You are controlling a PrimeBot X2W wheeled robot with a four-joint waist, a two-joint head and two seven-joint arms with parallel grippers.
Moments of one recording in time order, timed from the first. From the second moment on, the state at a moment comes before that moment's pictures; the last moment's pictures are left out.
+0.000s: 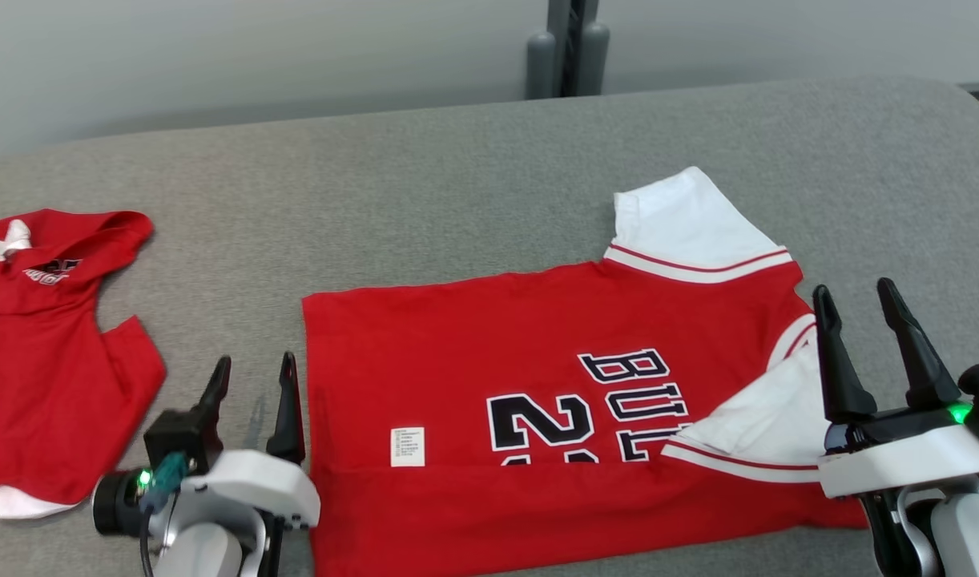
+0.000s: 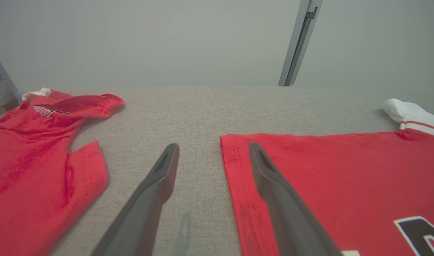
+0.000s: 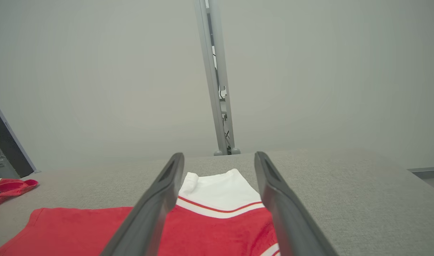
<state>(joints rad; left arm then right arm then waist) -0.20 0.19 -0.32 0.39 -0.44 0.21 -0.26 -0.16 -0.17 0.06 0.14 0.35 0.13 -0.26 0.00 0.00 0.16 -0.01</state>
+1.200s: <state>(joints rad) -0.59 0.25 -0.40 0.84 -0.38 0.16 -0.13 -0.21 -0.12 0.07 0.12 0.36 0.13 -0.26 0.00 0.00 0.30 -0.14</state>
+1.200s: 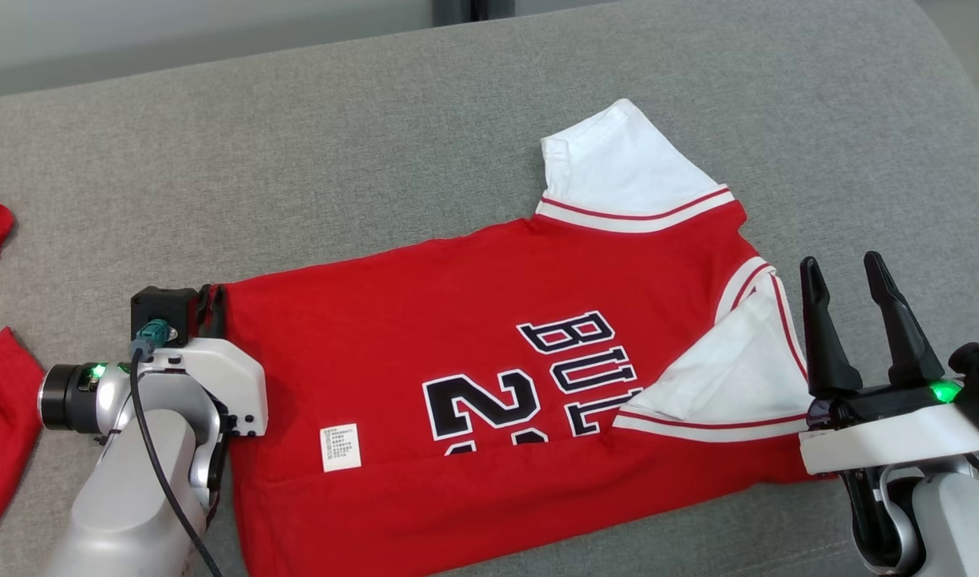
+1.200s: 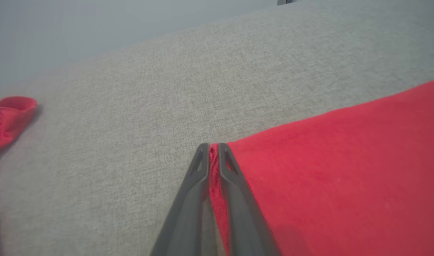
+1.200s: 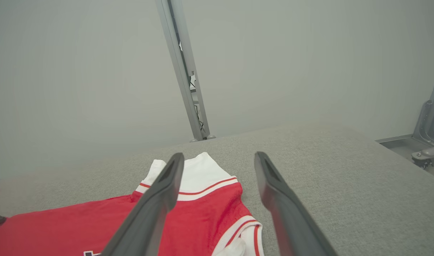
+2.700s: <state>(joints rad) -0.54 0.07 -0.63 0.47 -0.34 0.05 -0.25 -0.96 -0.51 0.29 0.98 0.67 0.13 0.11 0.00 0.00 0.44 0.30</state>
